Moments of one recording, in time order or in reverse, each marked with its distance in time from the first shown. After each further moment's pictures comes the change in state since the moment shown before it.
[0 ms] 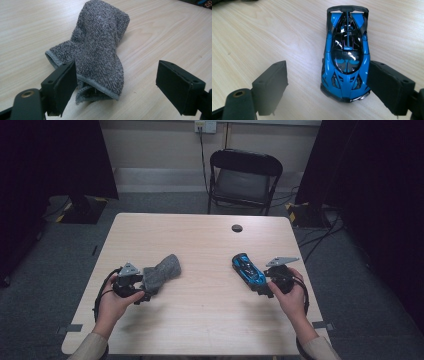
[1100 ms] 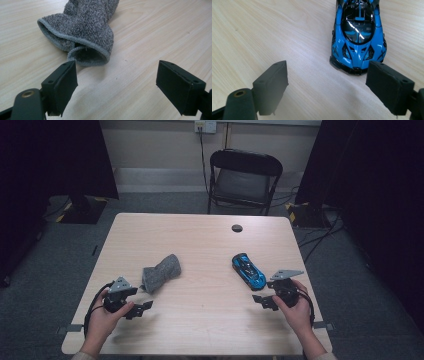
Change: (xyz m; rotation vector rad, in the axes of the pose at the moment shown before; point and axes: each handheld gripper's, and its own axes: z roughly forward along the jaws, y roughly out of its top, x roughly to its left) left arm -0.005 -0.040 -0.019 -0.003 -0.037 0.000; right arm 0.008 -0.036 -0.008 0.015 0.025 -0.023
